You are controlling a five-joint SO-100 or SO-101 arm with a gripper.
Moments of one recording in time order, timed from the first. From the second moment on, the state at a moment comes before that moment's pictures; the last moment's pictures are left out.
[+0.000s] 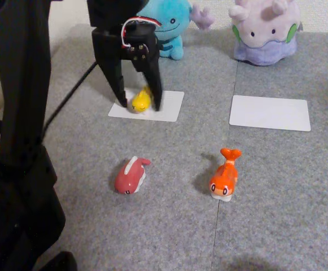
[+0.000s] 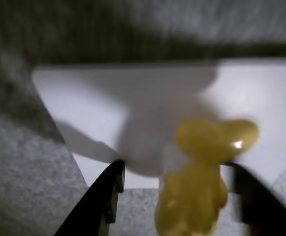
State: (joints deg) arm 7.8 47.1 57.0 83.5 86.0
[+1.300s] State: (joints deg) arm 45.4 100.5 123.8 66.6 52.6
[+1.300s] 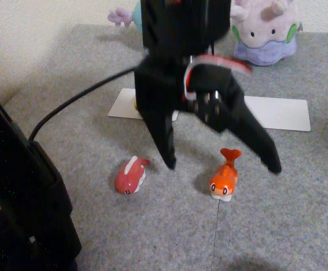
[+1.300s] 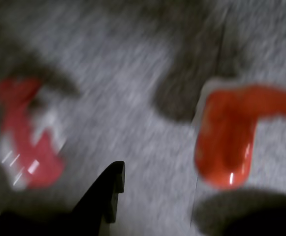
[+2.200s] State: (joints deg) arm 50.1 92.8 126.7 52.2 55.2
